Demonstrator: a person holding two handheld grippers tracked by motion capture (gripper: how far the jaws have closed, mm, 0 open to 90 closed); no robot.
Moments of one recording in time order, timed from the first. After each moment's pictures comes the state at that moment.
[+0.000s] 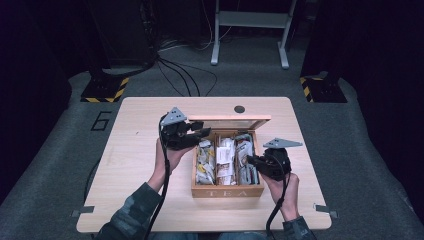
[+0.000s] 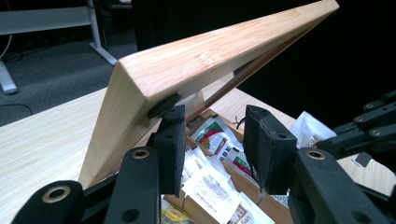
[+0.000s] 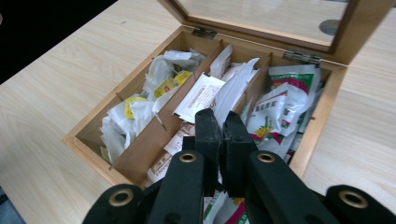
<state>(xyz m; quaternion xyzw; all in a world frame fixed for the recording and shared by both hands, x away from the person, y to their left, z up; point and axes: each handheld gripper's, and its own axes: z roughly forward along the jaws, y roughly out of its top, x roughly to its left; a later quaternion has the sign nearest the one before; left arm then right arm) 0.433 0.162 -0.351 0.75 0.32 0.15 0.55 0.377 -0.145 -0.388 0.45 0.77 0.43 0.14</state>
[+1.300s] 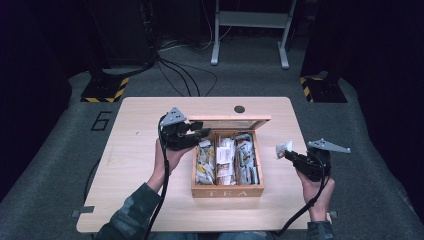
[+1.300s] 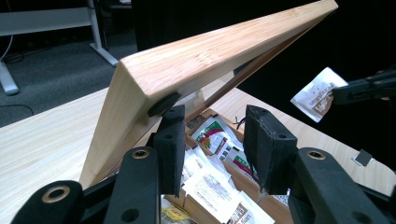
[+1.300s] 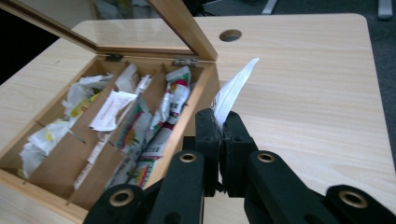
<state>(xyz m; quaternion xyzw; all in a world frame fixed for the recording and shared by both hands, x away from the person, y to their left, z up) 0.432 0.163 -0.350 0.75 0.32 0.15 0.55 0.371 -0.242 -0.390 0.53 0.69 0.45 0.19</state>
